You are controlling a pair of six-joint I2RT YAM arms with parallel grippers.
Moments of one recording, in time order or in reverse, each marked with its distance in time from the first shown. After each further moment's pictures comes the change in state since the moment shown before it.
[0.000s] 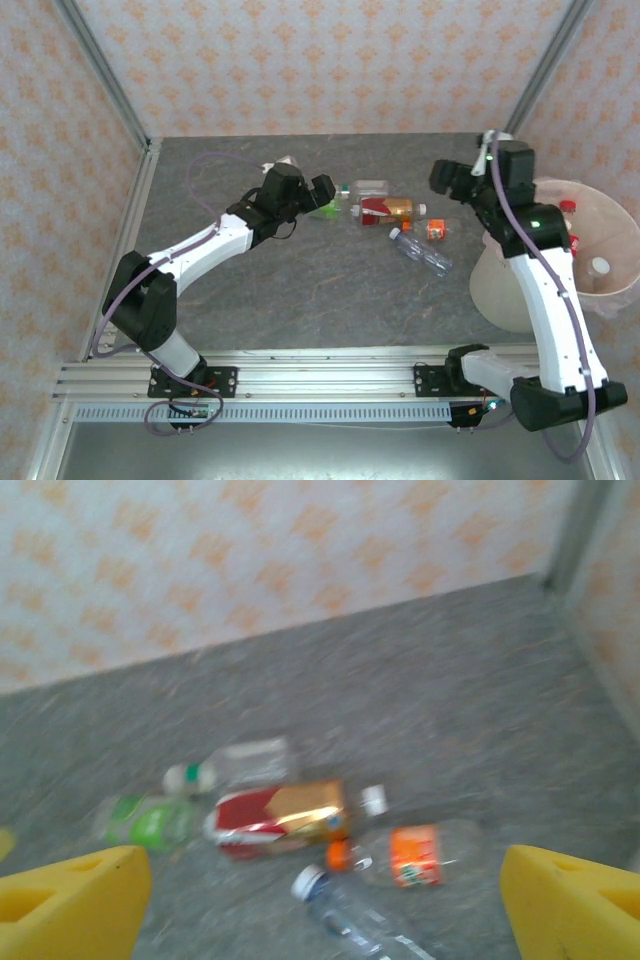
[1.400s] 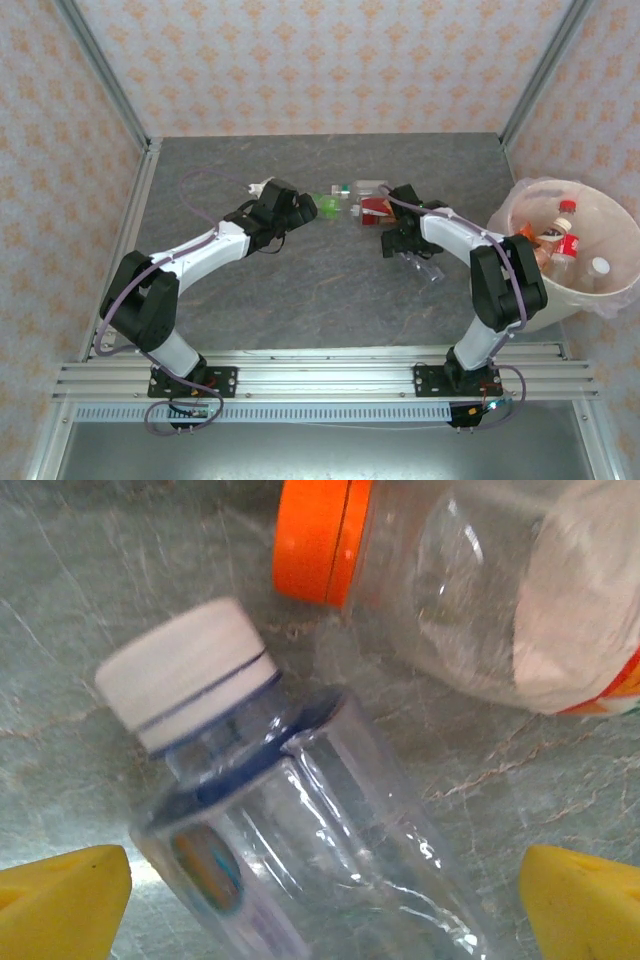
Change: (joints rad) left arm 0.027 -0.011 -0.117 -0.097 -0.098 -0.059; right arm 0.143 0.570 -0.382 0.160 0.120 -0.032
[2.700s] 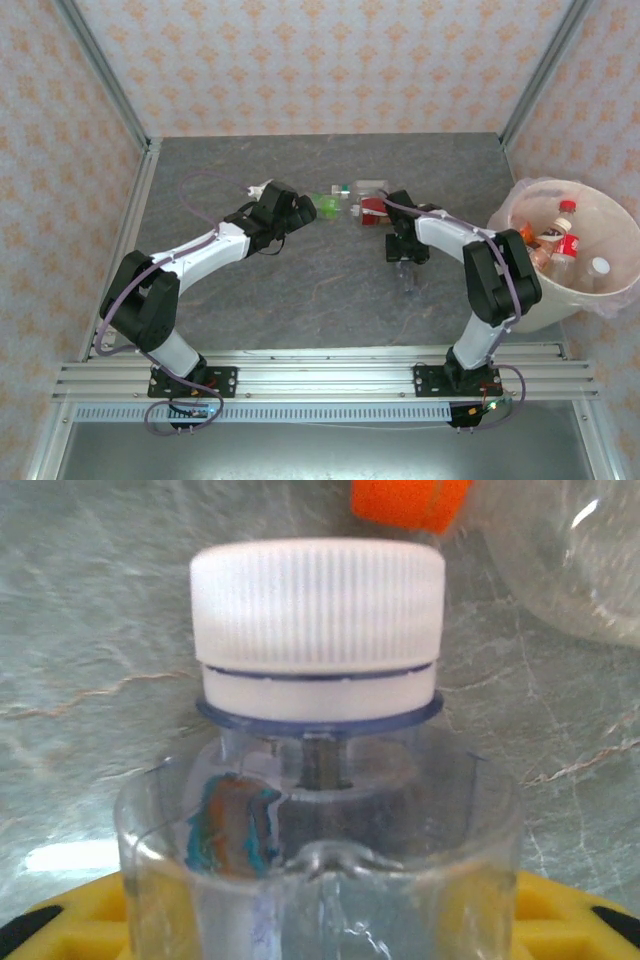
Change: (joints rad) left arm 0.000 0.000 -0.015 0.001 0.001 -0.021; right arm 0.019 0.024 -0.017 0.027 -0.077 0.072
